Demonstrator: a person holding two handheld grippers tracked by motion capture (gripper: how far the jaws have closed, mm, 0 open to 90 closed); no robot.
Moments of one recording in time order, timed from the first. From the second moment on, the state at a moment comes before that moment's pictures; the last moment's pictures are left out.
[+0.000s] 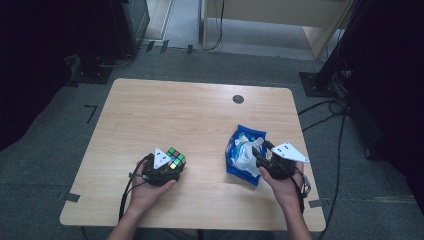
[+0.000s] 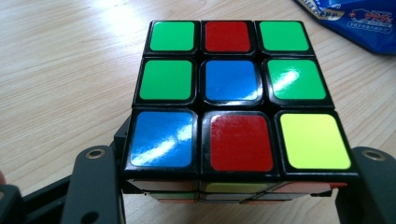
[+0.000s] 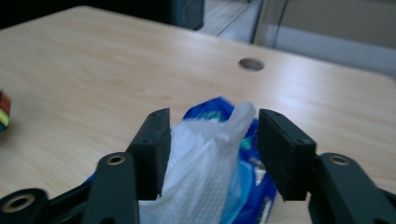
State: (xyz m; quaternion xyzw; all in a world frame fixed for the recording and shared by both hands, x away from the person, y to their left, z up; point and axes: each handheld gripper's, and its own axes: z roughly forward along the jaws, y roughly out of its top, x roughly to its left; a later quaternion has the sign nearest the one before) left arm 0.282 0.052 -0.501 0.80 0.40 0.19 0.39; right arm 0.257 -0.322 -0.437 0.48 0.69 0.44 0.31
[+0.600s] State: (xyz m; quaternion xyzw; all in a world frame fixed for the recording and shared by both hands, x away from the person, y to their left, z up) left arm 0.282 0.048 -0.502 0.81 0.40 0.19 0.39; right arm 0.275 -0.325 -0.486 0.46 0.76 0.42 0.20
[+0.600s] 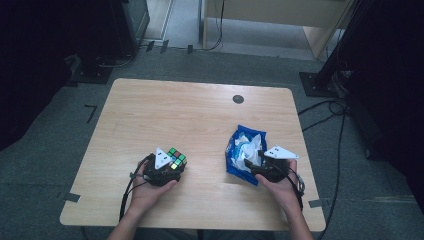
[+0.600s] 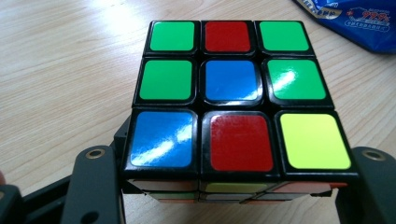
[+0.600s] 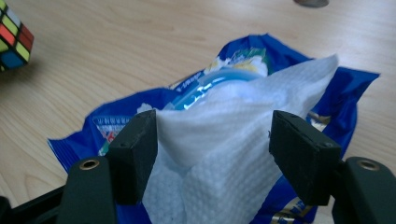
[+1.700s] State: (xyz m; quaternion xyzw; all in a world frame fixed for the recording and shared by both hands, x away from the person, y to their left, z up) left arm 0.263 0.016 -0.481 0.82 0.33 0.19 0.43; right arm 0.234 -0.209 -0.425 0.32 0.76 0.54 0.19
